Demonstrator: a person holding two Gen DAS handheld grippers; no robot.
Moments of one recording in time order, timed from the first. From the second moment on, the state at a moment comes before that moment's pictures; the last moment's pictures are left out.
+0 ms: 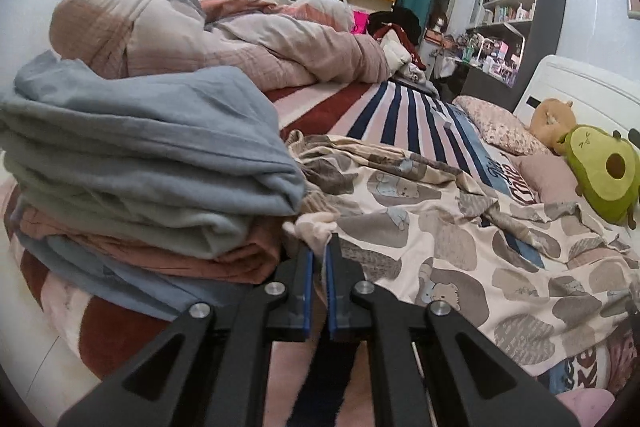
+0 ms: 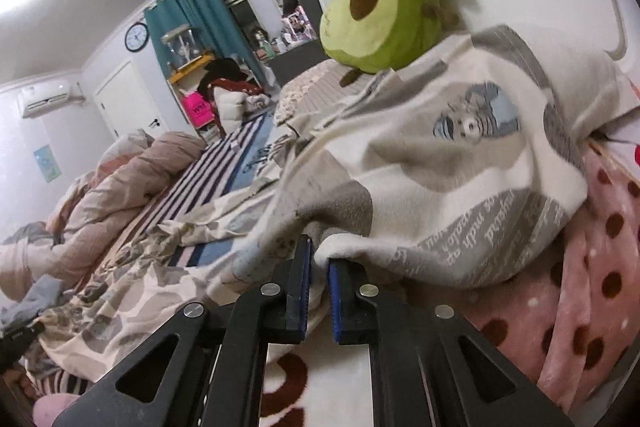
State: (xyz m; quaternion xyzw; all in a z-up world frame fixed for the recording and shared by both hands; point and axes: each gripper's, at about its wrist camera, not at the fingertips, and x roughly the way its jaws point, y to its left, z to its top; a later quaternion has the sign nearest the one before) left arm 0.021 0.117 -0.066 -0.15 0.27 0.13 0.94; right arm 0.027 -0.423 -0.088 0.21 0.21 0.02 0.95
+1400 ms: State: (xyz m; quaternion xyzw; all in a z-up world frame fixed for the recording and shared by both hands) left arm 0.028 0.121 -0.059 -0.17 0.24 0.09 0.95; right arm 0.021 -0.409 -0.096 0.23 0.23 0.03 0.95
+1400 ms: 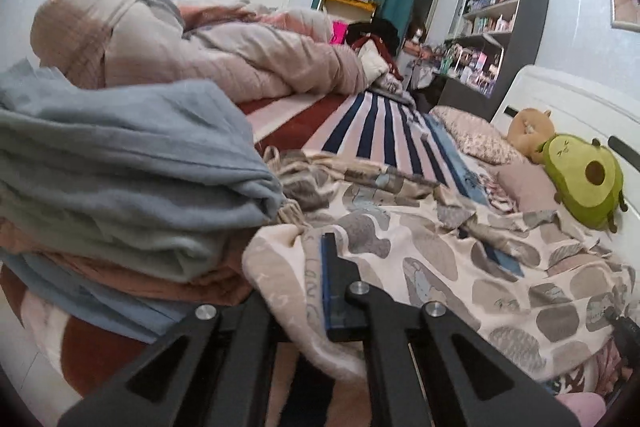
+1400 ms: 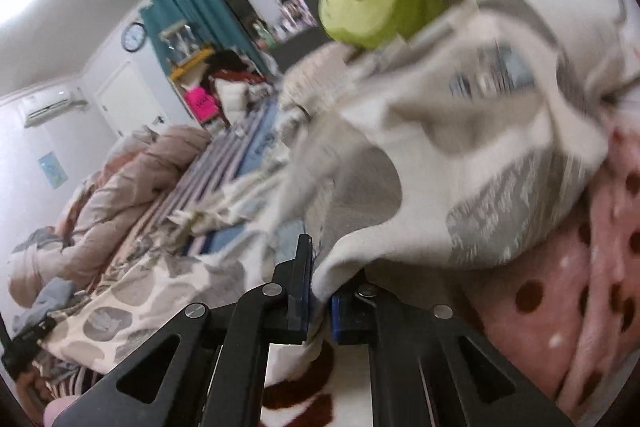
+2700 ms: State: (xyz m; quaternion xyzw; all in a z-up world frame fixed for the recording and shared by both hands) left arm 0.189 0.129 -0.010 -0.05 0.34 0.04 0.94; right arm 0.211 -0.352 0.018 -0.02 0.30 0.07 0.95
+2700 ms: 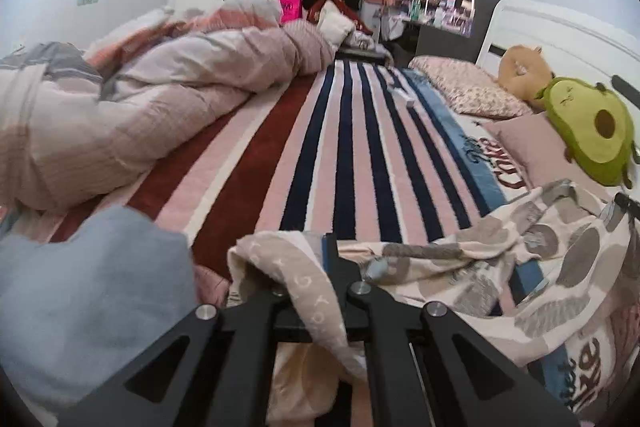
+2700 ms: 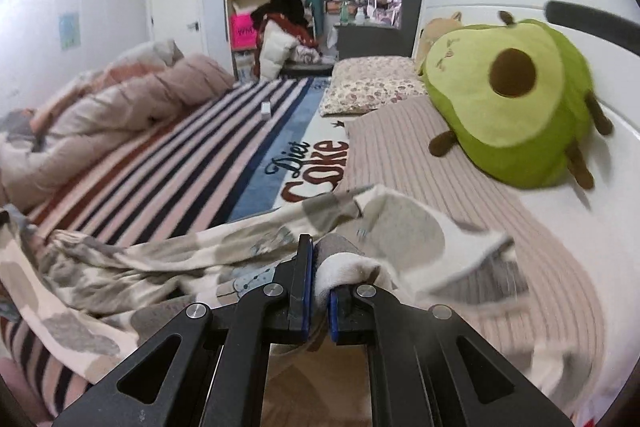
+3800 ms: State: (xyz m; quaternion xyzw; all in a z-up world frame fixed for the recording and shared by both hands) left arm 0.205 0.062 -0.024 -0.03 0.36 -0.09 0.93; right arm 0.200 -0.336 -0.059 -0.22 0.44 0.04 0.87
